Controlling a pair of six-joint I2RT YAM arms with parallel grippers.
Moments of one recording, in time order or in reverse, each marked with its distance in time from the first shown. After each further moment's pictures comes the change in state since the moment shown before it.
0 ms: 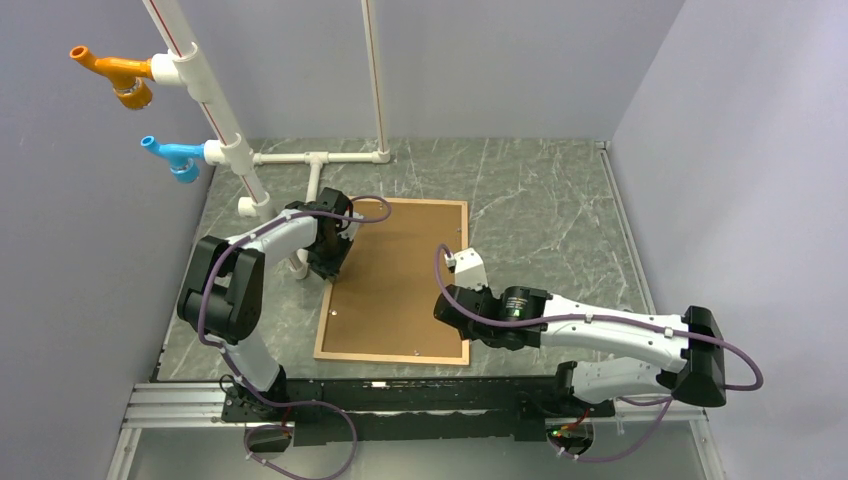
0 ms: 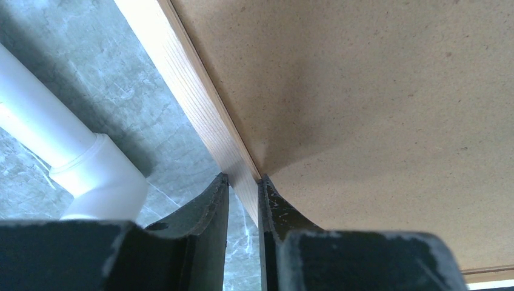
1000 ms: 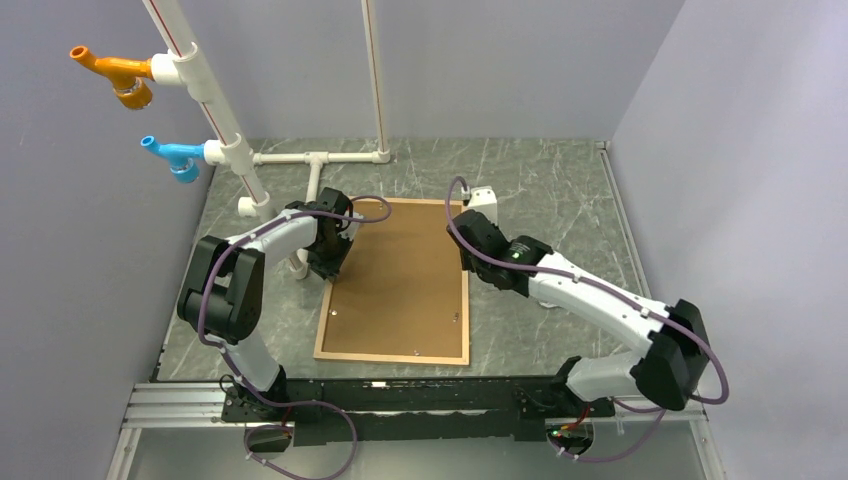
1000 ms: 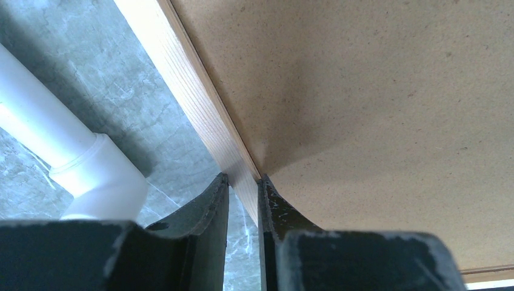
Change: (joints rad) left arm 0.000 0.000 0.001 -0.002 0.000 0.000; right arm -0.396 0.106 0.096 0.290 0.031 -0.284
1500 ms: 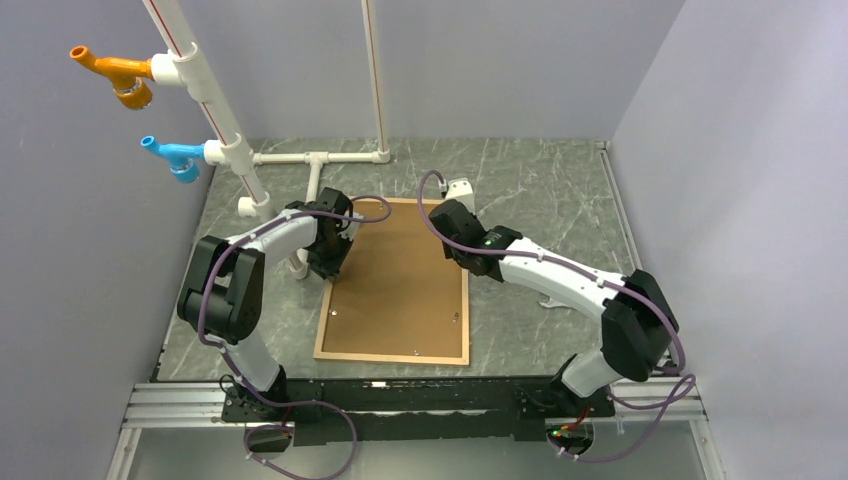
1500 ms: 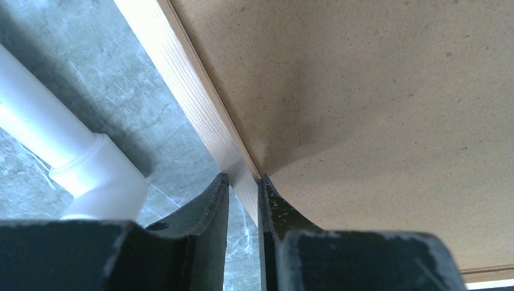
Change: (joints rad) left arm 0.000 0.000 0.000 0.000 0.000 0.000; right arm -0.044 0.209 0.047 0.208 -0.035 -0.111
